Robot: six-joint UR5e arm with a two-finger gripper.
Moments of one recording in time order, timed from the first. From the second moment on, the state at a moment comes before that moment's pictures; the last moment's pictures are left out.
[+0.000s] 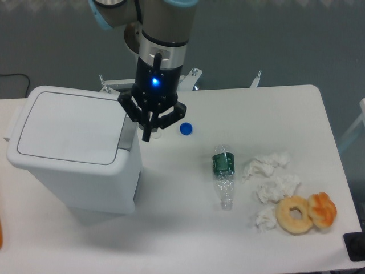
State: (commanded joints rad) arm 2.37 -1.66 -1.49 -1.30 1.25 0.52
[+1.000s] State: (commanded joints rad) arm 2.35 -1.66 -1.50 -1.30 1.24 0.52
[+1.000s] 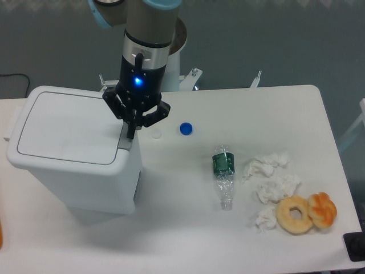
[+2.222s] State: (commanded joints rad) arm 2.43 -1.67 -1.46 -1.29 1.24 0.53
